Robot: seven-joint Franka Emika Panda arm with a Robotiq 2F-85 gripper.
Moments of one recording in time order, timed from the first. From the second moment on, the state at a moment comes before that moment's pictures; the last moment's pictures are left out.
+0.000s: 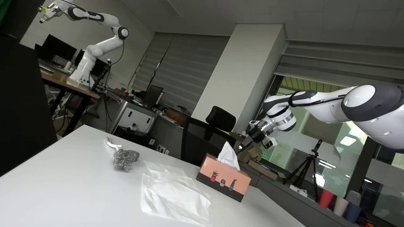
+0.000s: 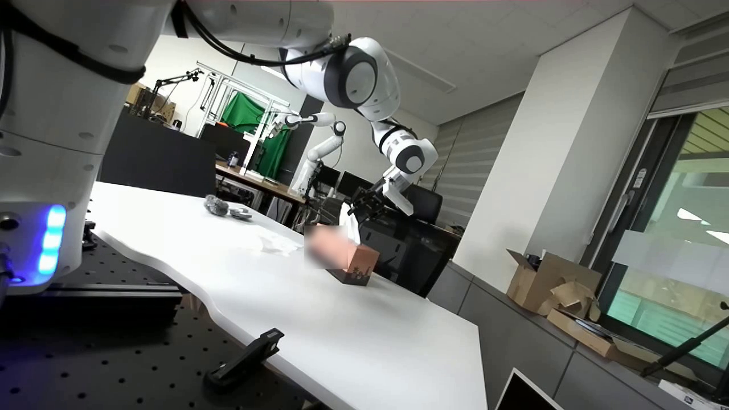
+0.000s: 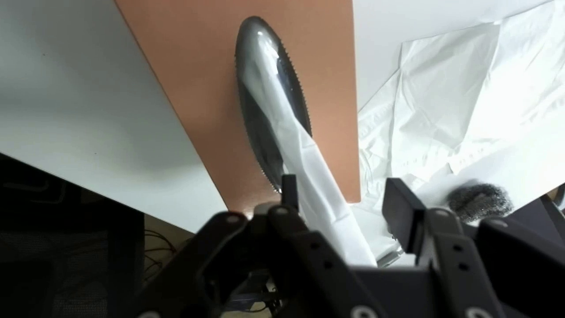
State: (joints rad) arm -0.29 1.09 0.19 -0.76 0.33 1.79 -1.16
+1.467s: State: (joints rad) arm -0.15 0.98 0.16 -0.69 0.31 1.90 -0.99
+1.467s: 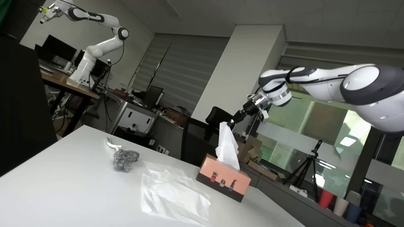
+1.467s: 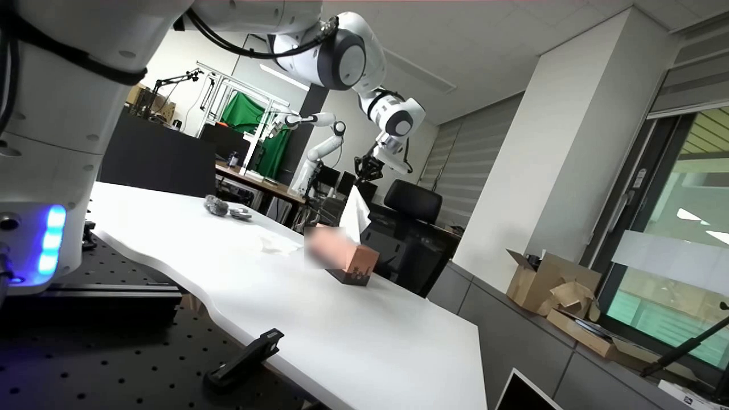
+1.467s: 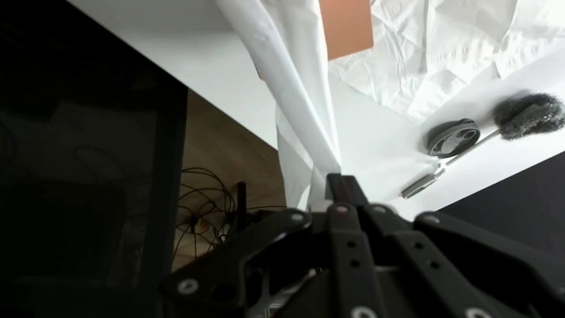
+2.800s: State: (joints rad) arm 0.13 0.44 0.18 -1.39 0.20 1.99 -0.99
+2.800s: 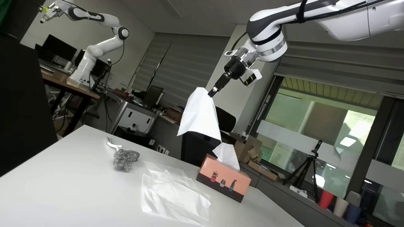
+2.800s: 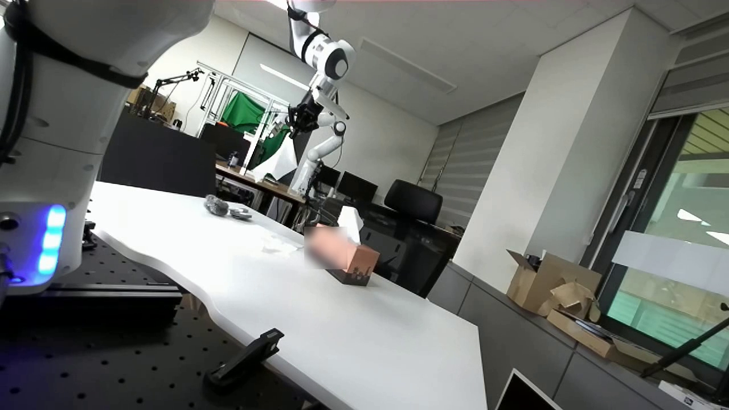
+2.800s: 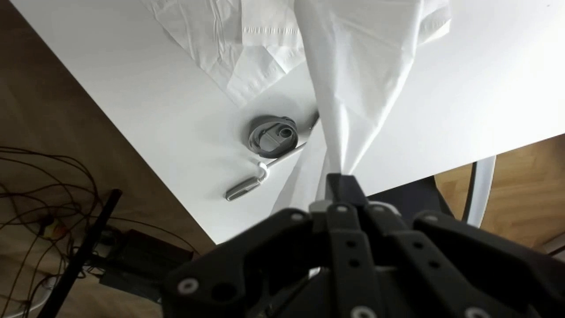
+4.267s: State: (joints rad) arm 0.08 0.46 0.32 -1.50 0.40 1.90 -1.40
